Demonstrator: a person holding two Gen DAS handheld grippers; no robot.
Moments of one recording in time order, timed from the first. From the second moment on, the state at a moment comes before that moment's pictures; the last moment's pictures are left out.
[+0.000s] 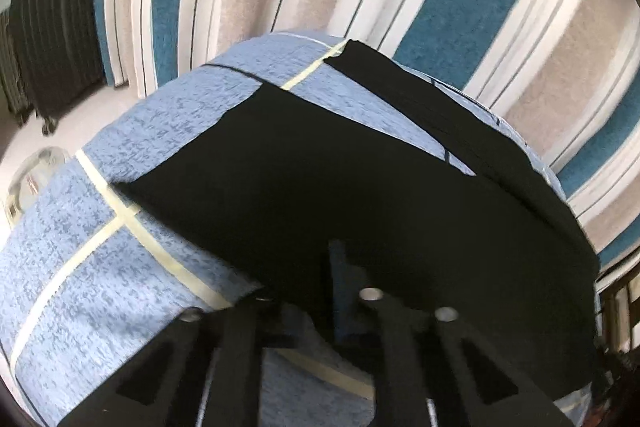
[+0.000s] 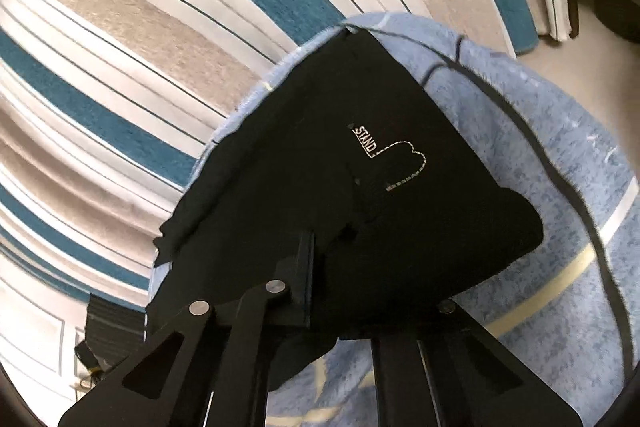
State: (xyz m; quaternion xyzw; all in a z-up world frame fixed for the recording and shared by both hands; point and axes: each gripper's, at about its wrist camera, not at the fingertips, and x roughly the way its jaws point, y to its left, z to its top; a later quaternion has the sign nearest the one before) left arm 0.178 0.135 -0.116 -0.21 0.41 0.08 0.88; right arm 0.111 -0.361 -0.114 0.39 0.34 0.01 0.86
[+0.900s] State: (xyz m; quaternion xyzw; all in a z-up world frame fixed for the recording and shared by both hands) left arm 0.094 0.172 -0.097 -0.24 0.40 0.08 0.88; right arm 0.007 -0.374 -0.124 0.42 0.37 -0.03 0.83
